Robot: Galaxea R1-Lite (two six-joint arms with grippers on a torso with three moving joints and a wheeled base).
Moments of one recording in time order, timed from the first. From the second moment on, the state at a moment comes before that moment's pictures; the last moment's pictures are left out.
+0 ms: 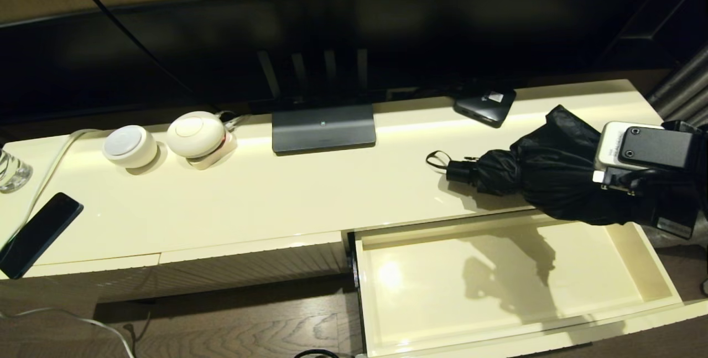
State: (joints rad) left arm 0.01 0.00 0.00 0.00 0.00 0.00; right arm 0.26 1.32 -1.13 0.34 -0.16 -1.04
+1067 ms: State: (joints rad) left arm 0.01 0.00 0.00 0.00 0.00 0.00; right arm 0.36 1.13 -0.93 0.66 -0.12 -1.04
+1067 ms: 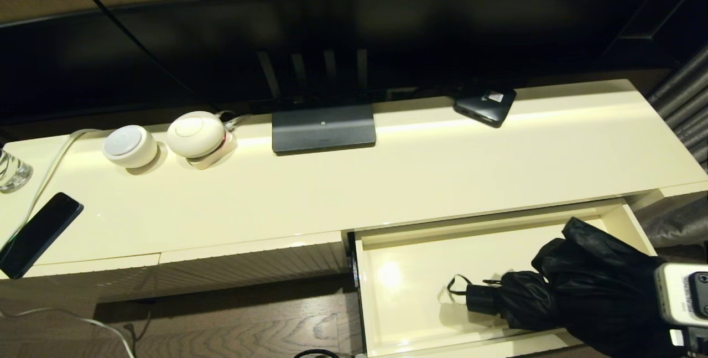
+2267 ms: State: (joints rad) left arm 0.01 0.00 0.00 0.00 0.00 0.00; right arm 0.14 1.48 -0.87 0.21 -0.04 -1.42
